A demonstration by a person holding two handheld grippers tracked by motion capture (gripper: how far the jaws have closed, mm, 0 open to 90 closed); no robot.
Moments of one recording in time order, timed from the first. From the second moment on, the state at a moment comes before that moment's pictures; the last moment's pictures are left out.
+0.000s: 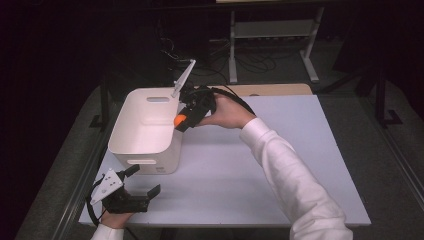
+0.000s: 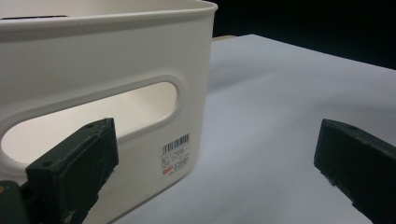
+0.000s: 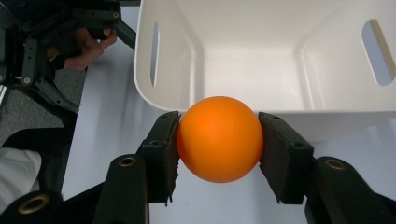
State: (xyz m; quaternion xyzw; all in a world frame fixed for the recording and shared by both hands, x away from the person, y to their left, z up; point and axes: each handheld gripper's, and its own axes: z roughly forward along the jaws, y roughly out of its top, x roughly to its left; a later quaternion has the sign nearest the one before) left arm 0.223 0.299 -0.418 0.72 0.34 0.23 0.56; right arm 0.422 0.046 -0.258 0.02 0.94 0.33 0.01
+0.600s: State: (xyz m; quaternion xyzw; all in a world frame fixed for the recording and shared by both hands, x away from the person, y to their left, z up) left arm 0.223 0.300 -0.418 0.72 0.34 0.23 0.56; right arm 0.426 0.073 -0.256 0.01 0.94 0.34 -0.01
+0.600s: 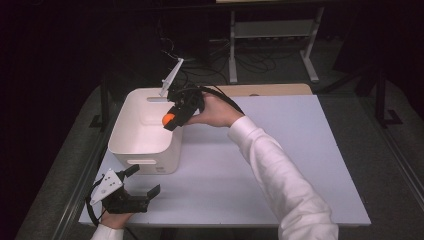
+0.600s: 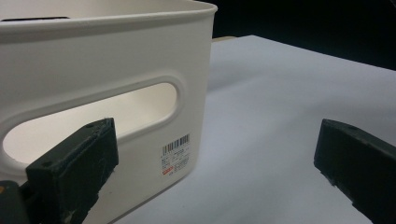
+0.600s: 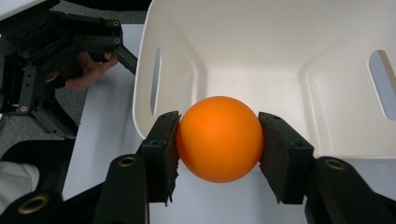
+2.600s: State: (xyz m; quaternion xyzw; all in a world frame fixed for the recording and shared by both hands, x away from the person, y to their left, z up) left arm 0.222 0.299 -0.417 0.72 0.34 0.23 0.56; right arm 0.432 0.102 -0.274 0.04 0.92 0.38 0.00
